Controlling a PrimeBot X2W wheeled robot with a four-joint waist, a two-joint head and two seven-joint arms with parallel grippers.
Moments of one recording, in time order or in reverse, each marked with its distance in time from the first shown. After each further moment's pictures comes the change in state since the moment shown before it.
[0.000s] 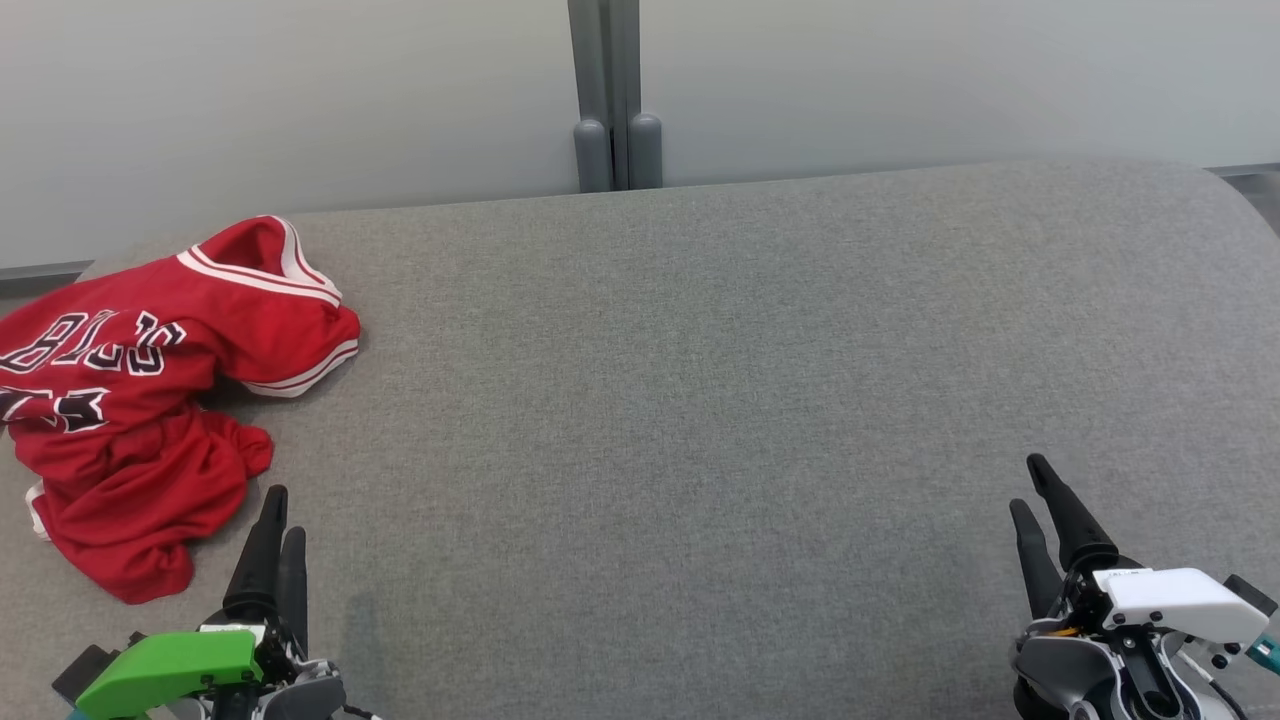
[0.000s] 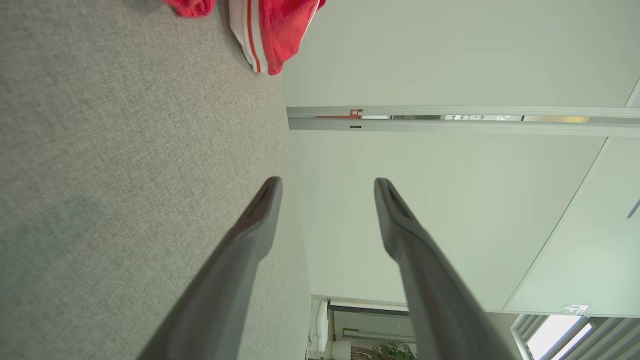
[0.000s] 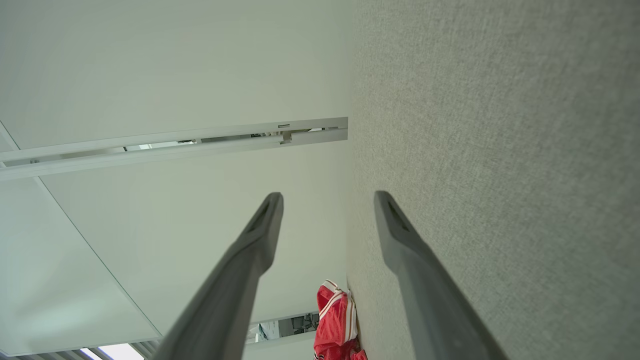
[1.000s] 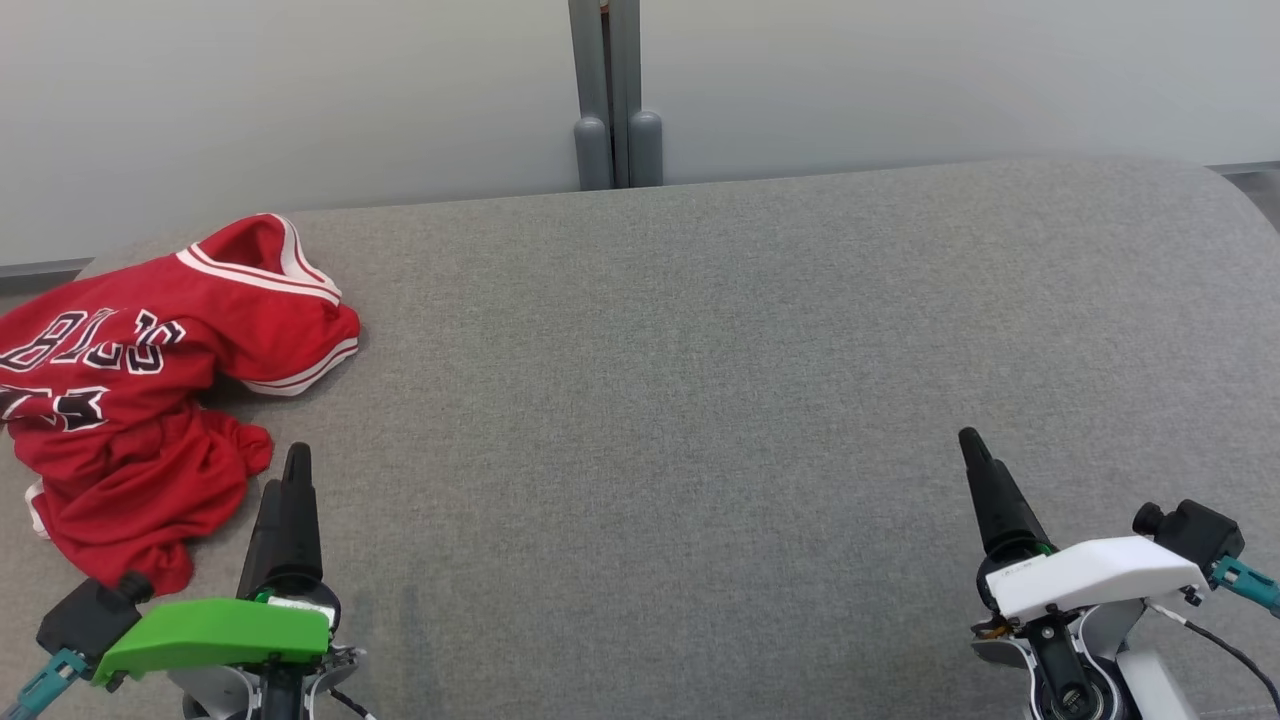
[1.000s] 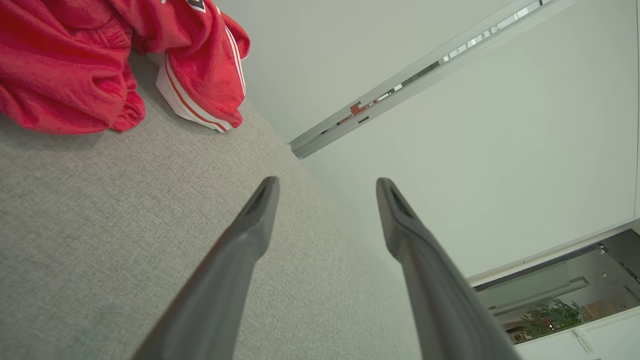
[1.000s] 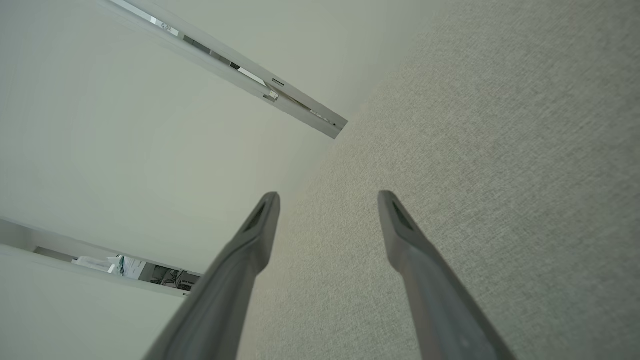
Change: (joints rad) left arm 0.016 0.003 -0.066 -0.133 0.520 0.006 -0.133; right arm -0.008 -0.001 0.126 -0.072 -0.577 0.000 -0.133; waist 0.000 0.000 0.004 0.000
